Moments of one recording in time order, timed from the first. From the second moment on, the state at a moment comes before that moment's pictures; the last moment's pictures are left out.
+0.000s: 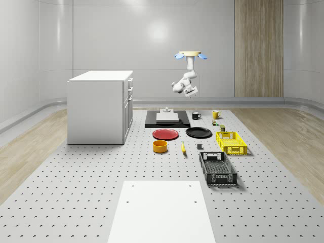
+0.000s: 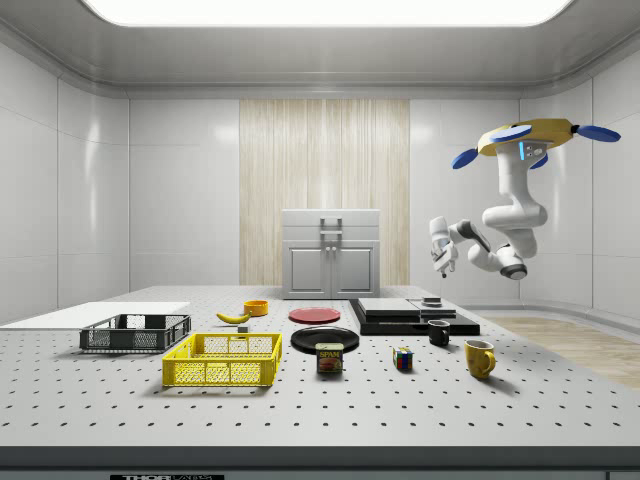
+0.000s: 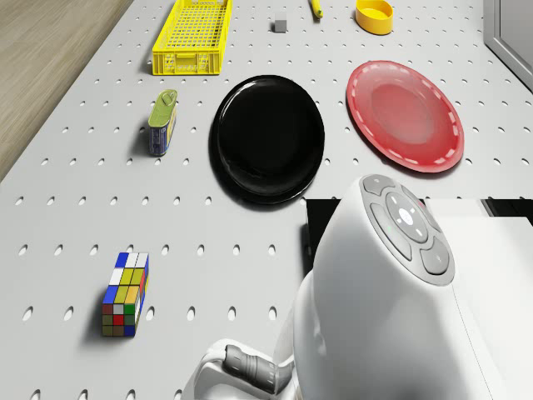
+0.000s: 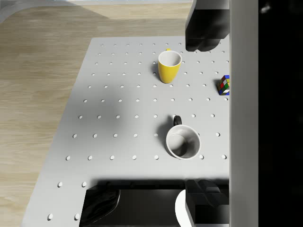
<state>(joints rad) -0.76 -0.94 1.12 -2.85 -1.86 1.25 1.38</state>
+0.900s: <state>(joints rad) -1.04 -1.08 1.26 -2.90 -1.98 1.18 1.57</state>
